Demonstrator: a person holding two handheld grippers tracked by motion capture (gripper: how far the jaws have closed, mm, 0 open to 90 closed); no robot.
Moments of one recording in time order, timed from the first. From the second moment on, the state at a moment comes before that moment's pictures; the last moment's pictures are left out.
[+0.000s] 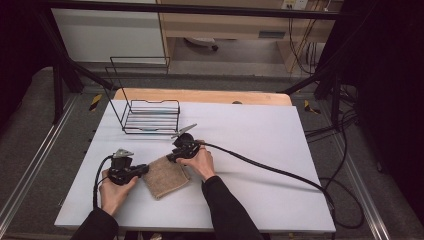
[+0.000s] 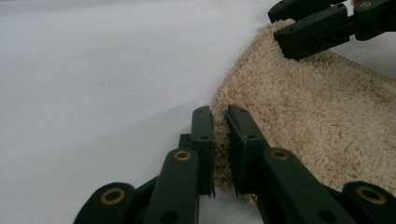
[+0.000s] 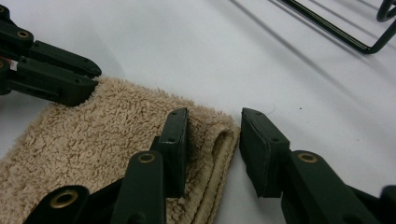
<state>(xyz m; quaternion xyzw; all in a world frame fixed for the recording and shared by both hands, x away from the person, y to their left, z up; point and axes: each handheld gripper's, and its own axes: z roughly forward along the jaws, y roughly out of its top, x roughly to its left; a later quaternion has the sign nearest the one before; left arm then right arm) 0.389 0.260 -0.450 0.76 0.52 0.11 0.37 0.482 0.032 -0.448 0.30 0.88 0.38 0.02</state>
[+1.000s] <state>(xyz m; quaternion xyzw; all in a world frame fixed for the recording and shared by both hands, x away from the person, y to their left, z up) 0.375 0.267 -0.424 0.73 0.50 0.14 0.44 0.457 0.018 -0.419 0.32 0.84 0.44 0.04</state>
